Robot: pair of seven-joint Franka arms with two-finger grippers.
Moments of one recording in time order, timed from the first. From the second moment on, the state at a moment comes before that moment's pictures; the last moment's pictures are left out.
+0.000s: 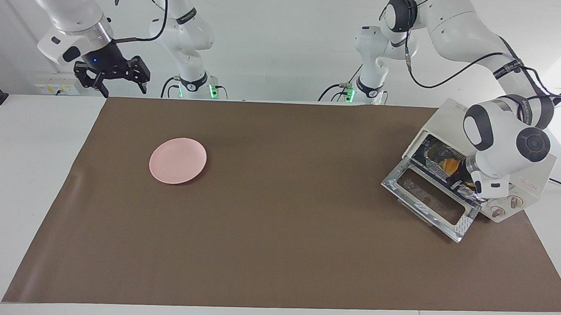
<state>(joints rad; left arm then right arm) -0.33 0.44 0.47 -1.56 -0.03 1.68 -0.56 -0.12 -0.08 0.08 -1.60 0.00 1.42 -0.20</state>
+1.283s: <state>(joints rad) -0.38 0.32 0.46 -1.37 0.00 1.50 -0.21 -0.12 -0.08 0.08 -1.60 0.00 1.42 -0.20</state>
